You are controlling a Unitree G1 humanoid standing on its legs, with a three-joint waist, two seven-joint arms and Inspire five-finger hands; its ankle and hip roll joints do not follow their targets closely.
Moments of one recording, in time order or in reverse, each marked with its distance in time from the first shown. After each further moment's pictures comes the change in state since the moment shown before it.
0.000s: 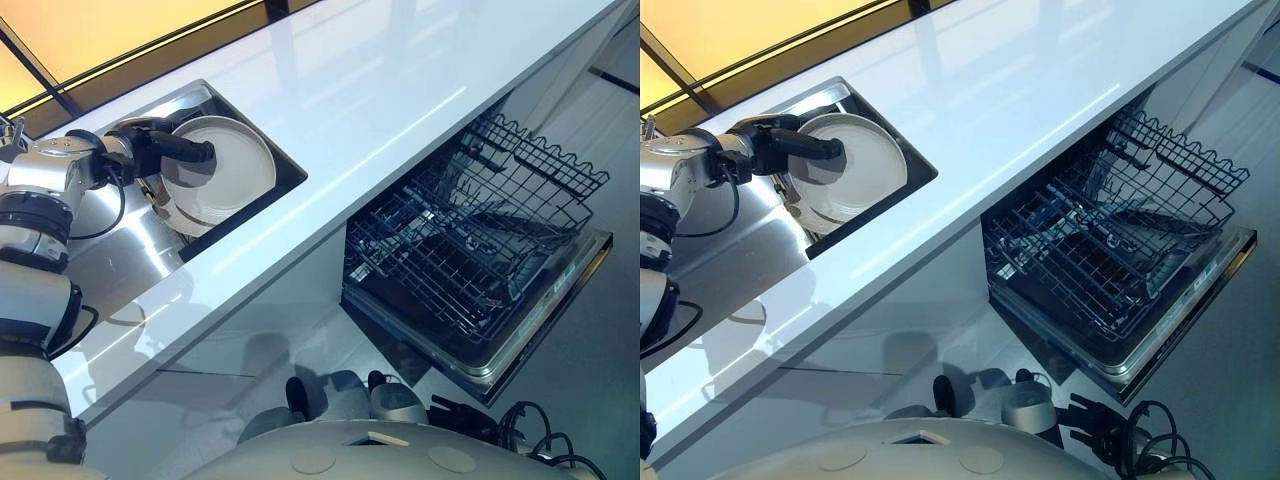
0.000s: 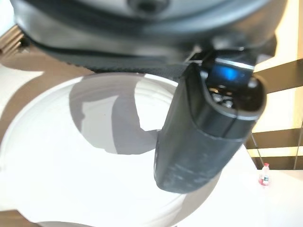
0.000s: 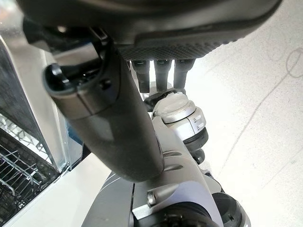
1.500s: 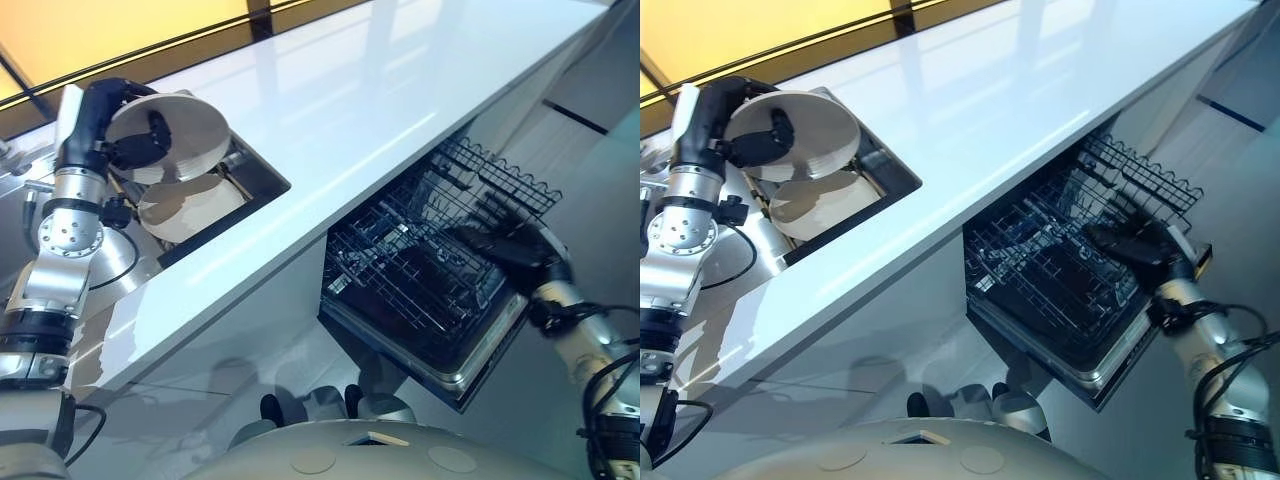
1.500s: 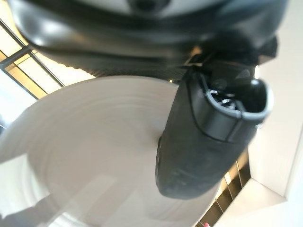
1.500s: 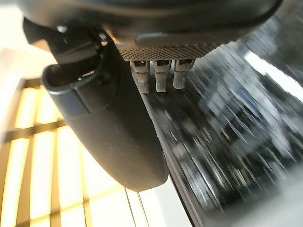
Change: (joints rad) left arm 0.710 -0.064 0.554 -0.633 0.579 -0.540 0.729; right arm 0.066 -0.248 -0.403 -1.337 0.280 0.093 -0.139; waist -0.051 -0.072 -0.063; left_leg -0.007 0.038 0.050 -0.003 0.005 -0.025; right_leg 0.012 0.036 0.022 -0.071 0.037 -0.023
